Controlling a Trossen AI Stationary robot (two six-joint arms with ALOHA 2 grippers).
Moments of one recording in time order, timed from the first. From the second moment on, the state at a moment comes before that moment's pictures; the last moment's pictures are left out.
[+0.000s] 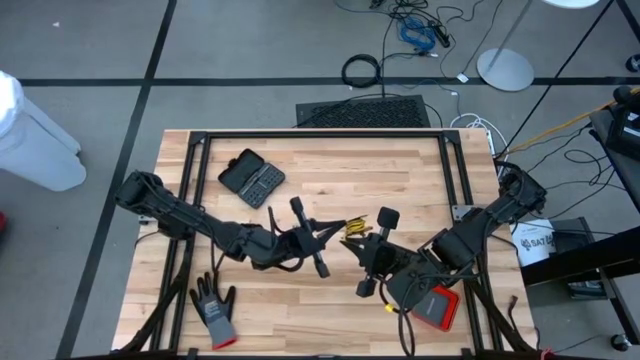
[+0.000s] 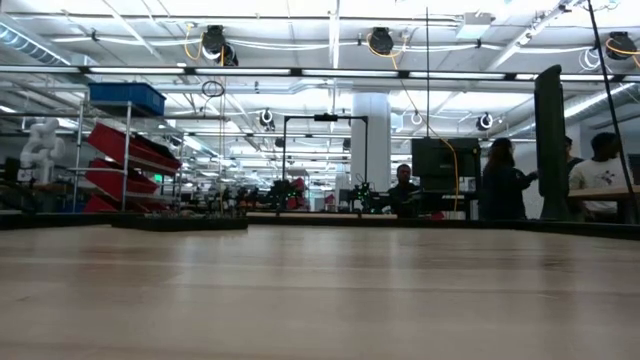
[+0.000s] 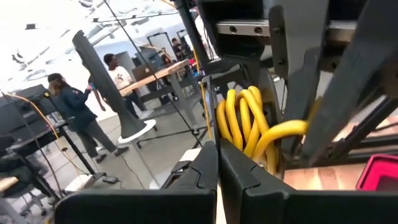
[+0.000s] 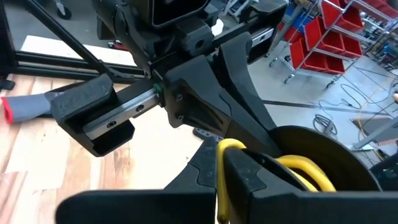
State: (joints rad) left arm -0.39 1.65 1.24 0.47 -0.78 0.44; right arm 0.63 1.60 1.63 -0.67 0.98 0.23
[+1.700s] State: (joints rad) left arm -0.53 1.63 1.27 0.37 -0.85 0.77; right arm 0.67 1.50 1.63 -0.80 0.83 0.21
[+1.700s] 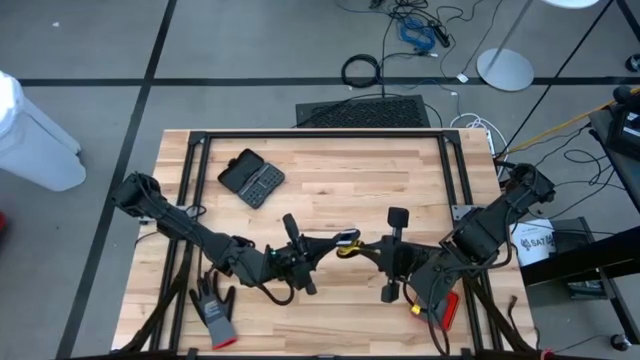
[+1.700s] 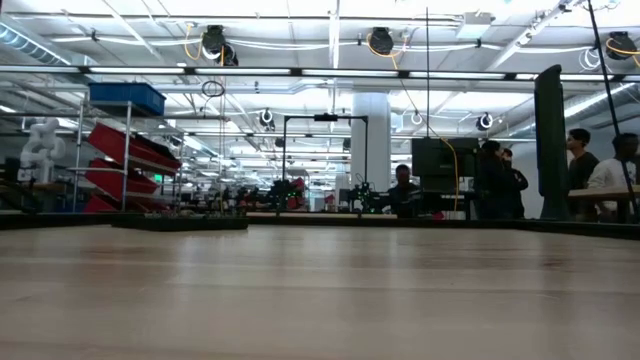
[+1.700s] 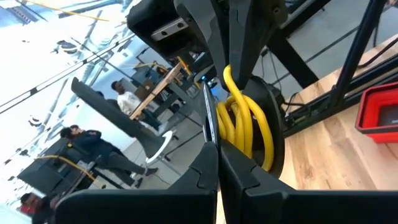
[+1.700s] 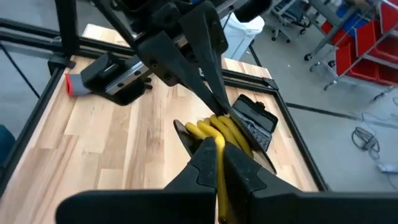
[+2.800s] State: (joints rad) left arm -0.54 1.58 1.27 0.28 -0.74 0.72; right arm 0.71 1.50 1.63 -0.79 0.85 -0.01
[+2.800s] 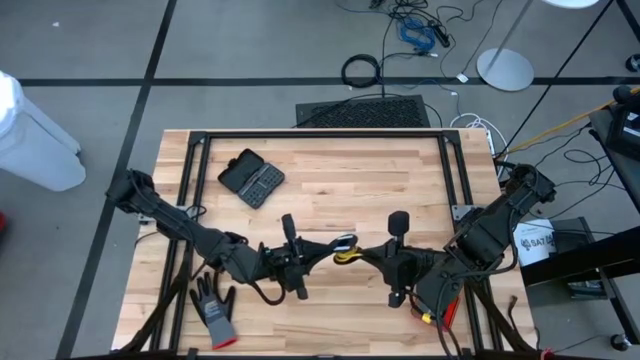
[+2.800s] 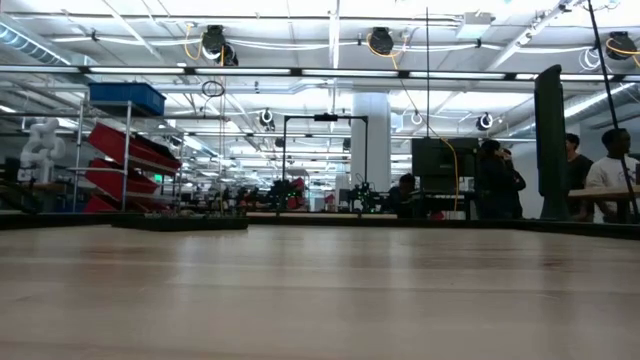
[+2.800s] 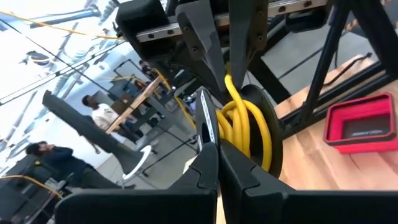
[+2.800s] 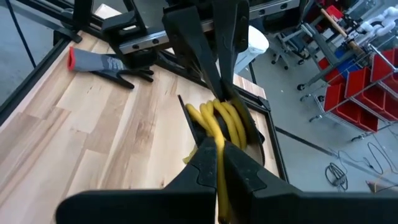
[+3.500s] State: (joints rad) left arm -0.54 1.57 1.27 0.25 -0.60 0.71; right arm 0.75 1.50 1.63 -0.80 0.83 -0.15
